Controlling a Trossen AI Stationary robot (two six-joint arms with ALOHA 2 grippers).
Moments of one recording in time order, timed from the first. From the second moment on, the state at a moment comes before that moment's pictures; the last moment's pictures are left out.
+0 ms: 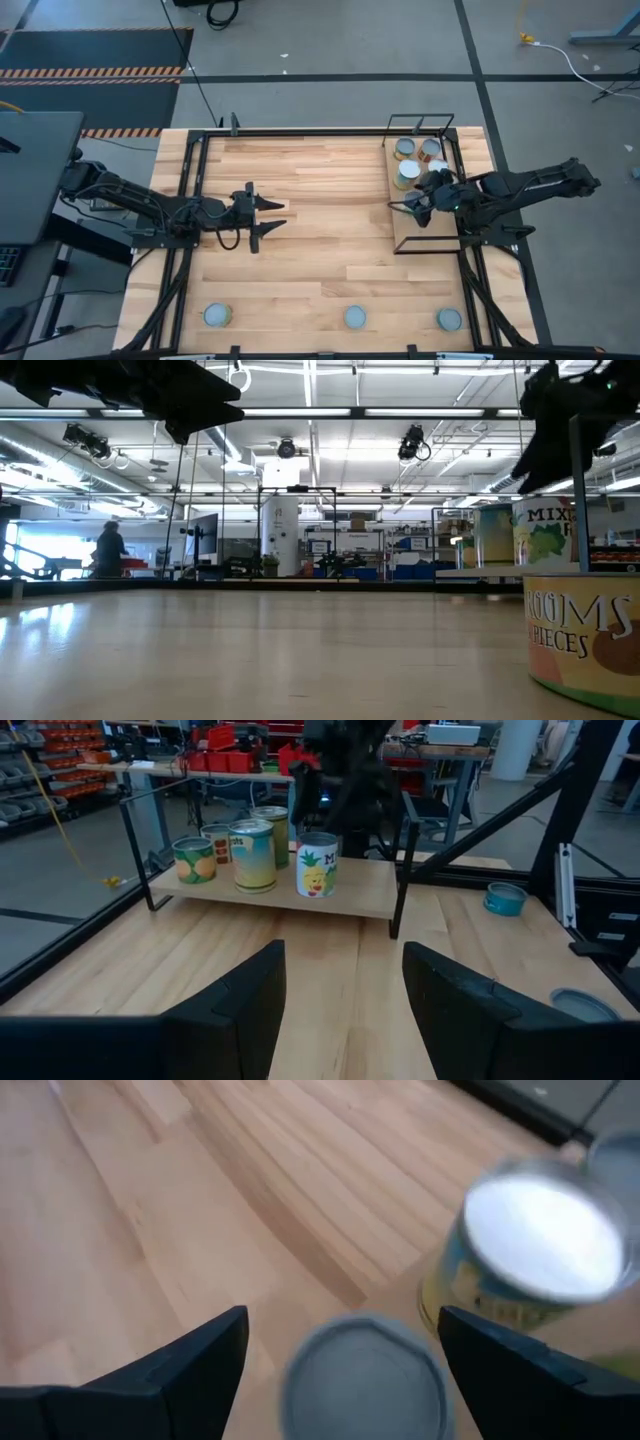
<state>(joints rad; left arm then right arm) -0.25 0.98 0.41 0.45 -0.42 -0.10 0.17 0.62 0.60 -0.84 0.51 0.67</state>
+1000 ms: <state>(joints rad) -0.25 0.98 0.41 0.49 -0.42 -0.10 0.12 0.91 0.73 -1.07 0.39 0.86</state>
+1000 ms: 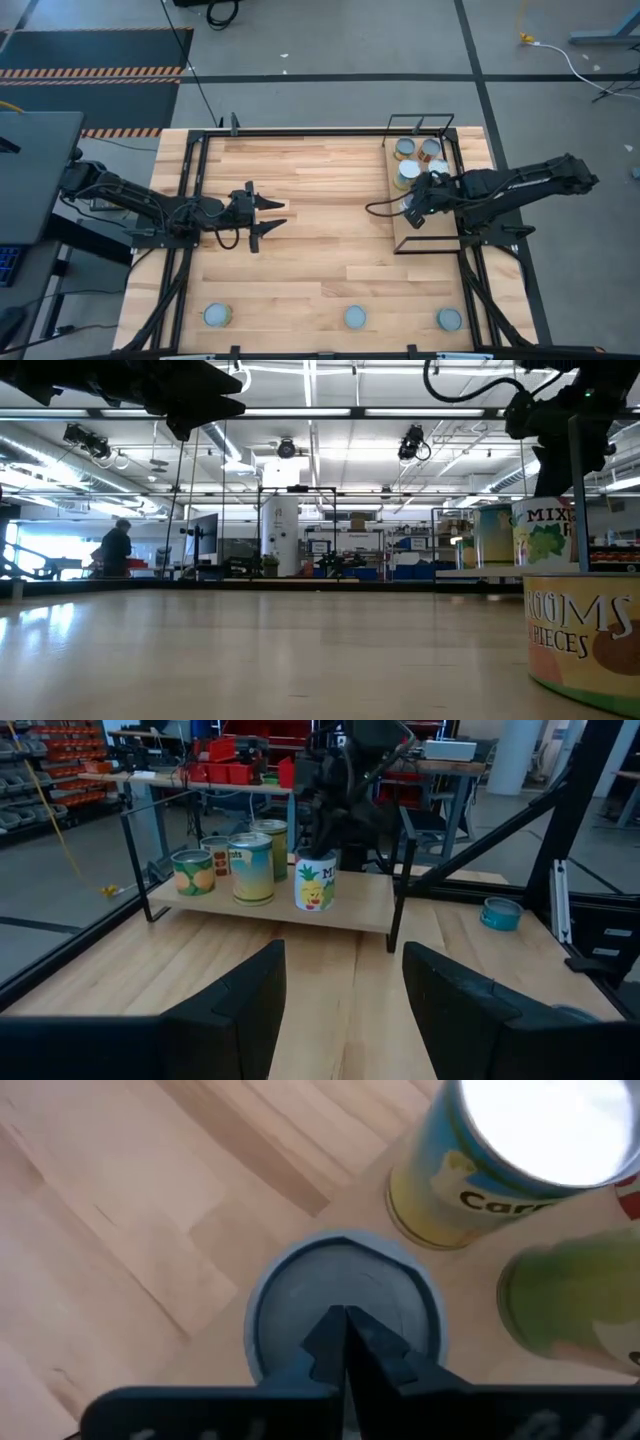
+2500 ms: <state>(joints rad) -0.48 1.10 1.02 -0.75 -0.01 -0.87 0.18 0.90 0.90 -0.66 0.61 0.40</state>
